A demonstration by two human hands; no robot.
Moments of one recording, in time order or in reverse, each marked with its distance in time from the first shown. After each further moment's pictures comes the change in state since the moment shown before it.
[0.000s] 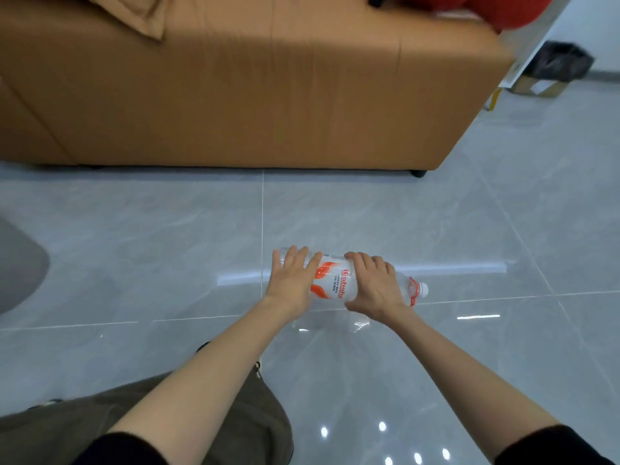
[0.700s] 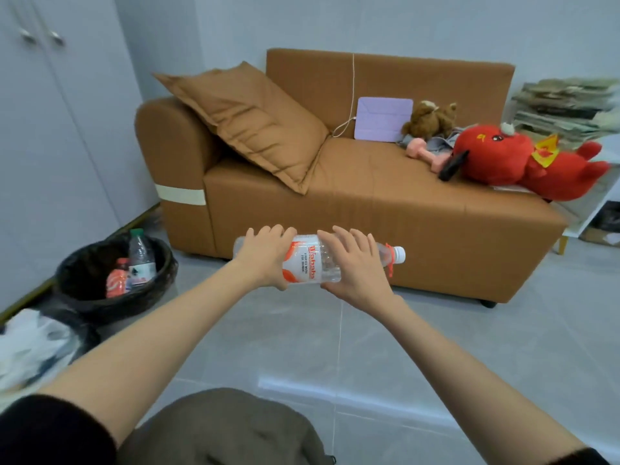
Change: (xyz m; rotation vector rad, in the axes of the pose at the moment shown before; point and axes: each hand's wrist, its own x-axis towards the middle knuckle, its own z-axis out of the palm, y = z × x) left_hand -0.128 -0.163 -0.241 0.250 0.443 -0.183; right_hand 0.045 -0.234 -0.208 0.030 0.520 -0.509
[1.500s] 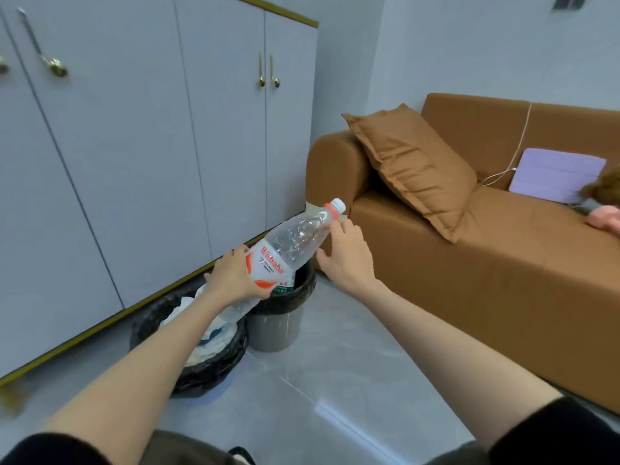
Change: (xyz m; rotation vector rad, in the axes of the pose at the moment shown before) left_hand -0.199 -0.255 0.007 -0.492 0.185 -0.826; right_hand 0.148 -0.278 0.049 0.360 0.050 -0.166
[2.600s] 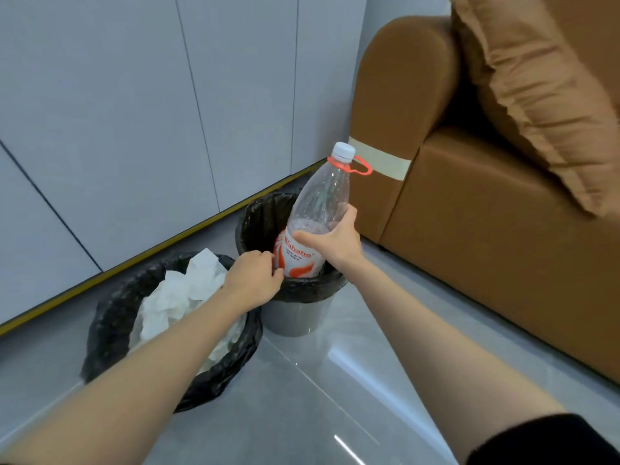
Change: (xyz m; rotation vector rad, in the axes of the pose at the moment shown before) left_hand 0.115 -0.096 0.135 0.135 -0.177 -0.054; right_hand 0.070 0.041 0.230 0.673 -0.323 0.515
